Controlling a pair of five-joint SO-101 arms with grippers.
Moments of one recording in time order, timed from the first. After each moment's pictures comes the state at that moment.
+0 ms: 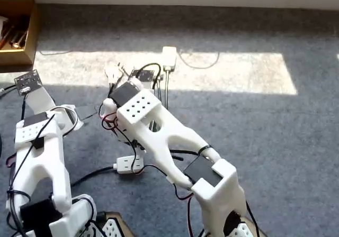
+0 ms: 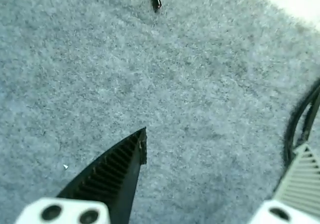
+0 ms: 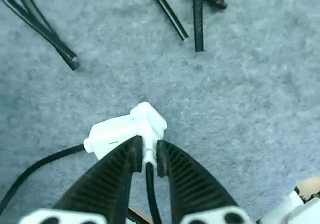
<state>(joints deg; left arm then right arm) -28.4 -18.5 50.0 42.8 9.7 -51.4 22.9 -18.9 98.5 -52.3</state>
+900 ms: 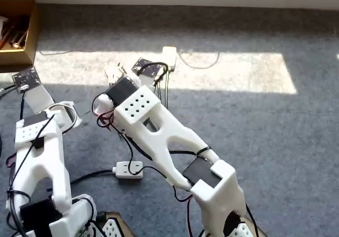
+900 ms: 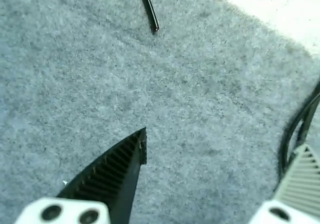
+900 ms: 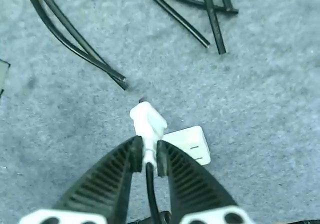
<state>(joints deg) -28.4 -18.5 50.0 39.3 9.7 -52.6 23.0 -28.6 98.5 -66.2</state>
